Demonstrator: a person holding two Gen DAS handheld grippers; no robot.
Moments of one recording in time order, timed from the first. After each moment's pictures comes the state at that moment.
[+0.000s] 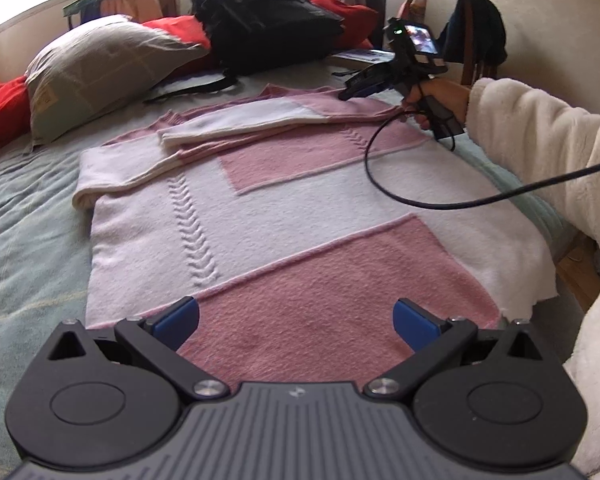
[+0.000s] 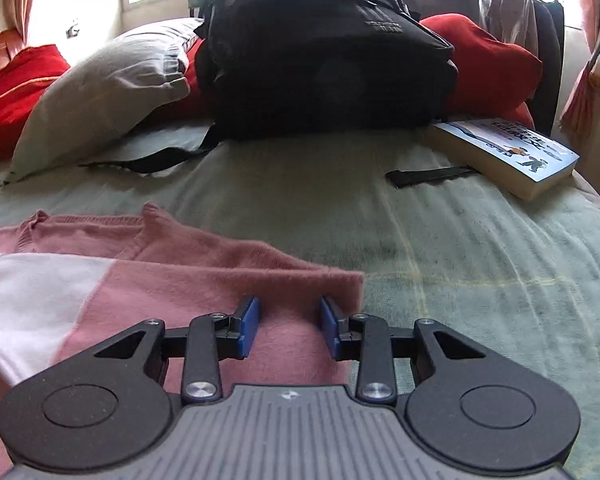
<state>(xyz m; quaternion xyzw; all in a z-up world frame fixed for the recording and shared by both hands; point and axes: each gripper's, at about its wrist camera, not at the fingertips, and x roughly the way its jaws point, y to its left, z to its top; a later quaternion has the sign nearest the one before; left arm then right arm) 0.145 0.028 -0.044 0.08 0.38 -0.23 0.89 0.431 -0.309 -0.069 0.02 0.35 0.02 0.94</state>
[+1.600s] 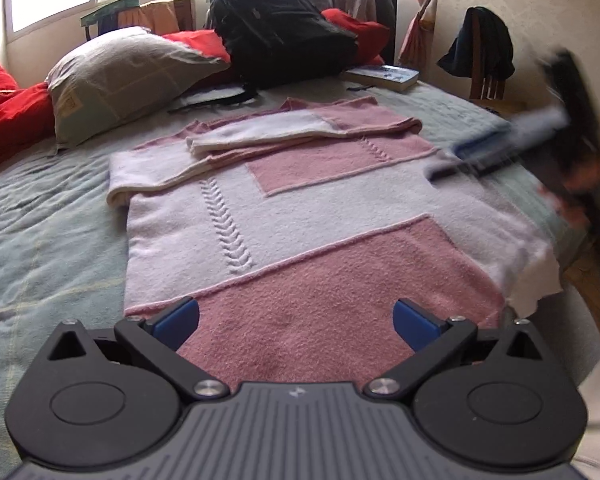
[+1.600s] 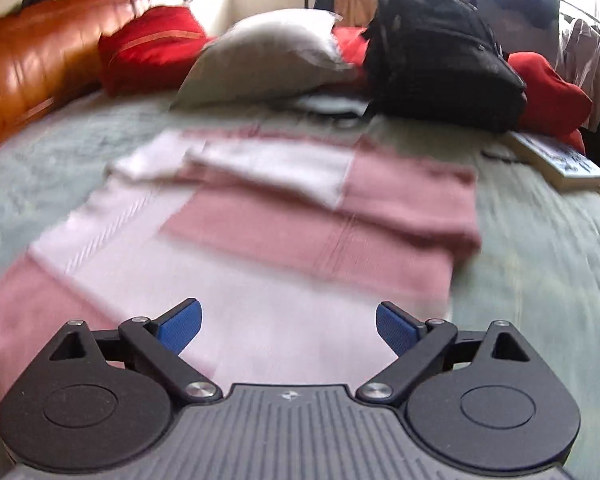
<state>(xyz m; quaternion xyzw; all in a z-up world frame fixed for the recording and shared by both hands) 0.127 0.052 -0.041 0.08 0.36 -0.21 0.90 0.175 -0.195 -0.028 -0.05 0.36 0.15 0.92</state>
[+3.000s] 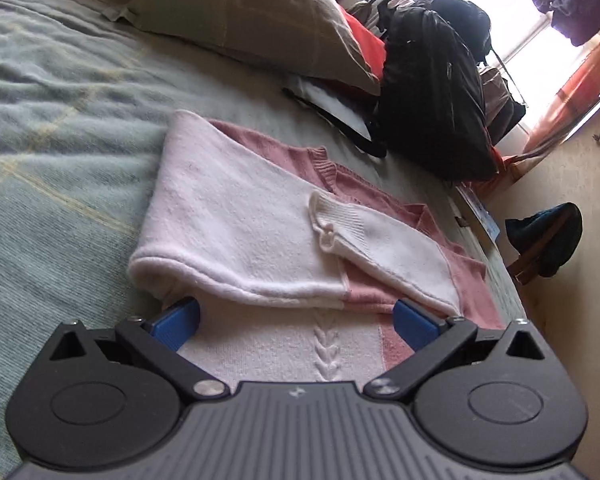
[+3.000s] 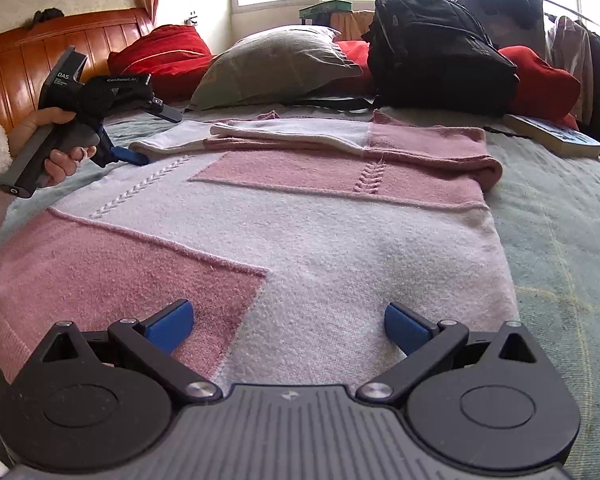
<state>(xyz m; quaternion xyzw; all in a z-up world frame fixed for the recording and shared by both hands) 0.355 0.134 -0.084 -0.25 0.41 -0.15 0.87 0.133 -0.191 -0.087 -0.01 0.32 0.15 0.94</state>
